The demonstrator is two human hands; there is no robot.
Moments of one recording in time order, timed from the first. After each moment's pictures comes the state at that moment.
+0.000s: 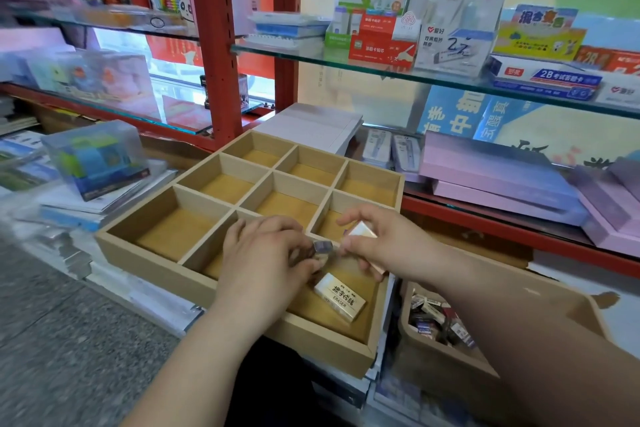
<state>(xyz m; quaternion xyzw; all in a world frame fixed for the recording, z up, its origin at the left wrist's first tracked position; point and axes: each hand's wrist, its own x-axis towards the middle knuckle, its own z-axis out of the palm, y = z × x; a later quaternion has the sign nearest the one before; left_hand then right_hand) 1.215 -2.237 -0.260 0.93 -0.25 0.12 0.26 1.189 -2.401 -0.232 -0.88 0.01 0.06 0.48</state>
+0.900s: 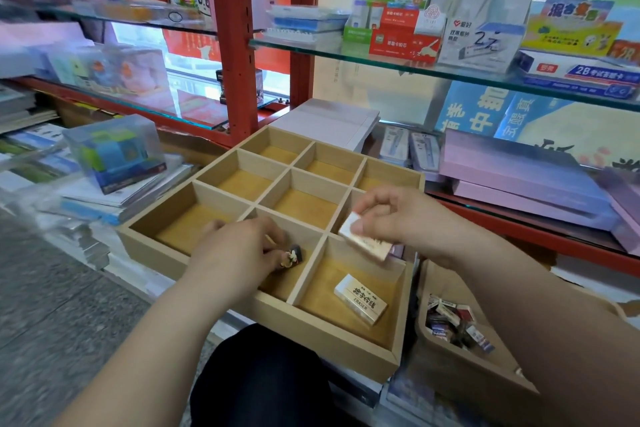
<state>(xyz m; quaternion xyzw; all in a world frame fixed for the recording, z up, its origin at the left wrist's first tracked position) 1.245 -2.197 -0.255 0.95 -0.19 0.06 0.22 1.206 -2.397 -0.214 -0.86 0.02 0.06 0.51</state>
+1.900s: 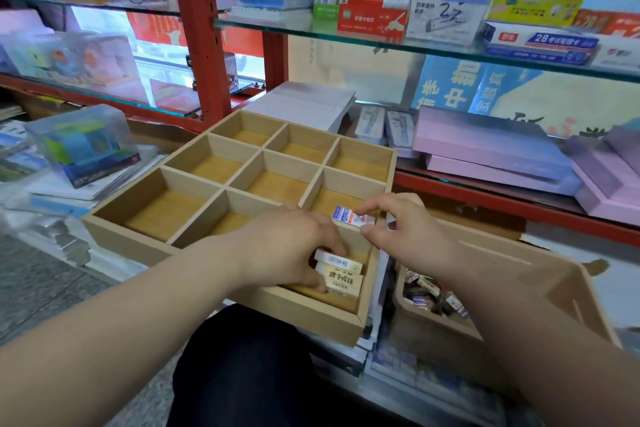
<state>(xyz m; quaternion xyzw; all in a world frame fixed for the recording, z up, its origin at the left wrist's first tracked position) 1.235 -2.257 -0.246 0.85 -0.53 -0.03 0.04 1.172 -2.424 -0.255 -0.94 0.03 -0.07 0.34</state>
